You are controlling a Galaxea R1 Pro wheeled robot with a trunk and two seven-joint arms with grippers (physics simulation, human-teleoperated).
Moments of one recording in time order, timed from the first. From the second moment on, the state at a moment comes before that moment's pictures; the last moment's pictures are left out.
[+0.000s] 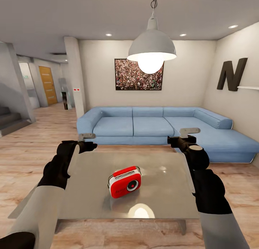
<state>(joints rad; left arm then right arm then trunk) -0.82 -0.01 0.04 -1.15 0.01 0.91 0.00 -0.64 0.04 0.04 -1.58 0.15 0.84 -0.10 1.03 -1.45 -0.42</state>
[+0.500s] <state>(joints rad) -0.82 -0.01 0.04 -1.15 0.01 0.91 0.00 -0.64 0.04 0.04 -1.58 0.15 0.84 -0.10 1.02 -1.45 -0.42</state>
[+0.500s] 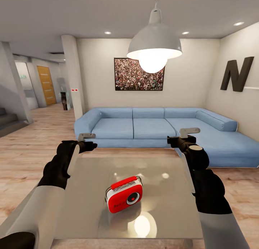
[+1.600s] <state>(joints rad) -0.82 -0.01 0.04 -1.16 0.00 0.91 0.00 -0.64 0.03 0.03 -1.58 0.15 0.84 -0.10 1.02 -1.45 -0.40</state>
